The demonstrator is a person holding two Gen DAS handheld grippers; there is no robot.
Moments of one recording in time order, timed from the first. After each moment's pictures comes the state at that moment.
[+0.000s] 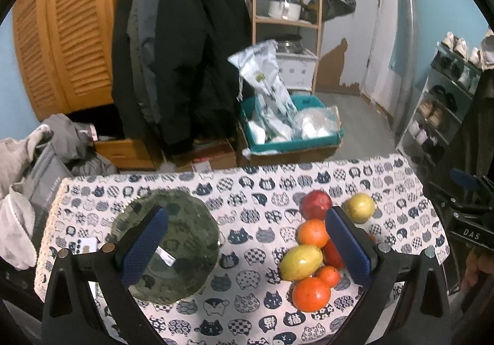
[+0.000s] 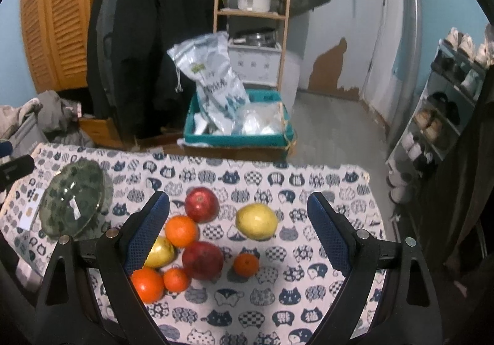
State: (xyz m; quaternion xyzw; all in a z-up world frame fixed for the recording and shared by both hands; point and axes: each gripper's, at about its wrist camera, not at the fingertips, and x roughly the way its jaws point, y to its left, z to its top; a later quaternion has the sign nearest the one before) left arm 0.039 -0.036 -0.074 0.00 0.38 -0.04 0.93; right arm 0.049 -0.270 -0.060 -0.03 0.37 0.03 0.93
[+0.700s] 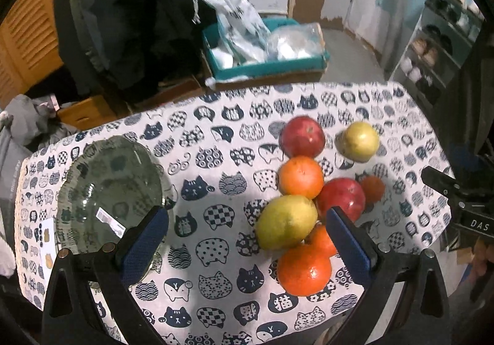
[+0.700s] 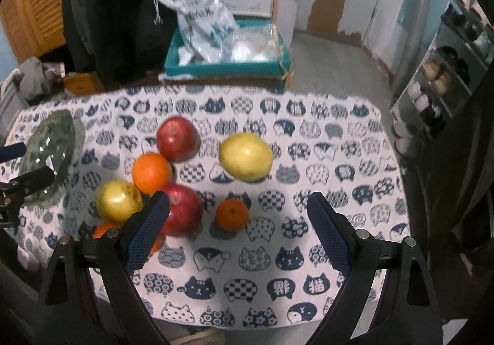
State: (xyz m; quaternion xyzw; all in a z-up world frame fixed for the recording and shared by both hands) left arm 0.082 -0.086 -0.182 0.04 0.51 -0.09 0.86; right arm 0.067 -0.295 -0.148 -0.02 0.49 0.01 0.87
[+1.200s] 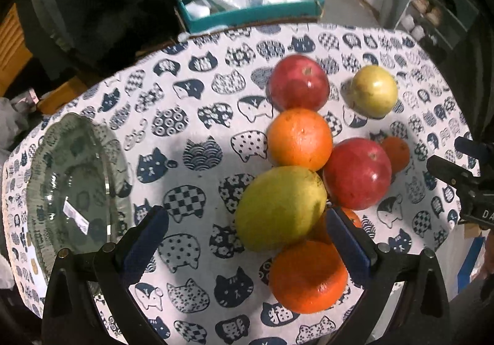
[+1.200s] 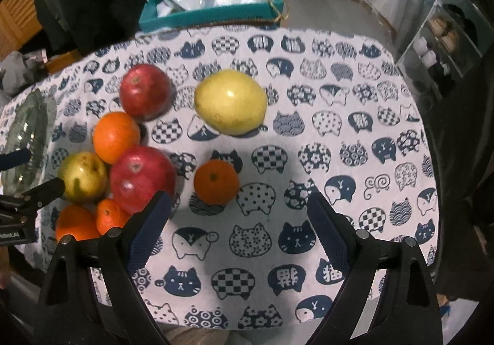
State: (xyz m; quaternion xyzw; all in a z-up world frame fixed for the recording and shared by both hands) left arm 0.104 -0.118 -0.255 0.08 0.58 -0.11 0.81; right arm 0.081 -0.315 -0.215 0.01 0.57 0.00 0.82
